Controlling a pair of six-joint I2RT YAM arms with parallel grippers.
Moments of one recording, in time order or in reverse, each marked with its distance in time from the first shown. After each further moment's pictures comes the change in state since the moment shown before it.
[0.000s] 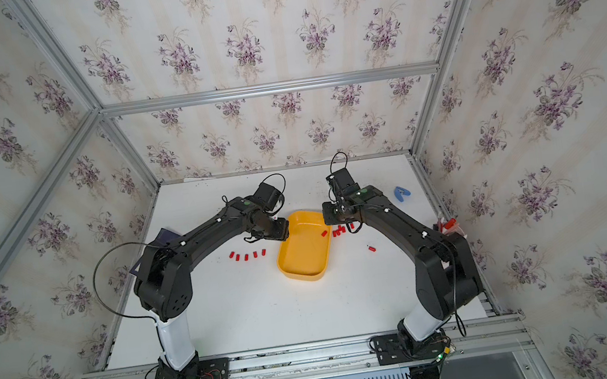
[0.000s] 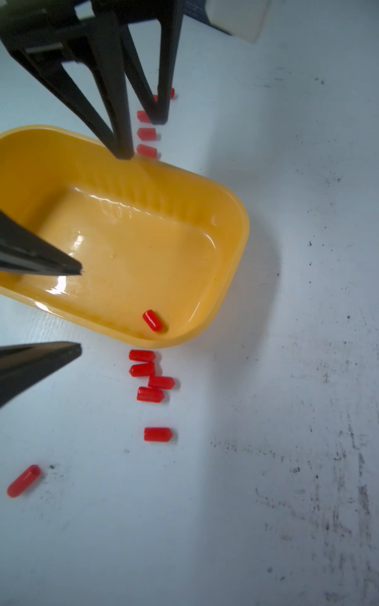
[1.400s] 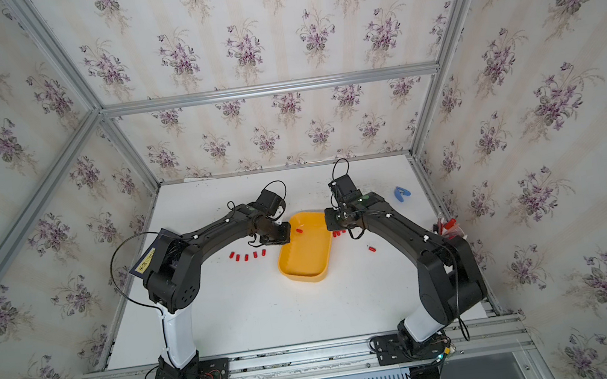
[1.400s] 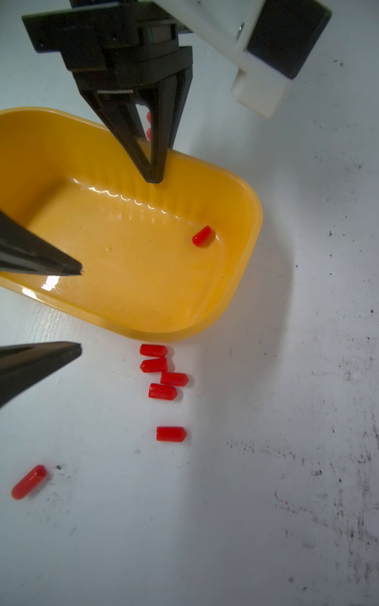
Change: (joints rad) left arm 0.024 0.060 -0.071 0.140 0.155 -0.080; right arm 0.000 -0.027 -0.087 0.050 0.000 -0.025
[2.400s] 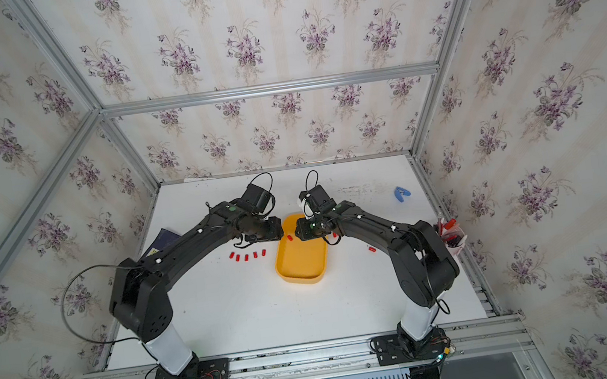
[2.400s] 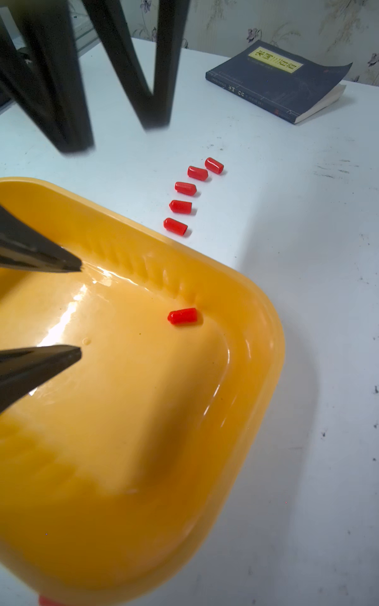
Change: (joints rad) left arm -0.014 -0.316 -0.060 -0.135 -0.158 -0.102; right arm 0.164 0.185 0.040 0.201 -0.177 0.013
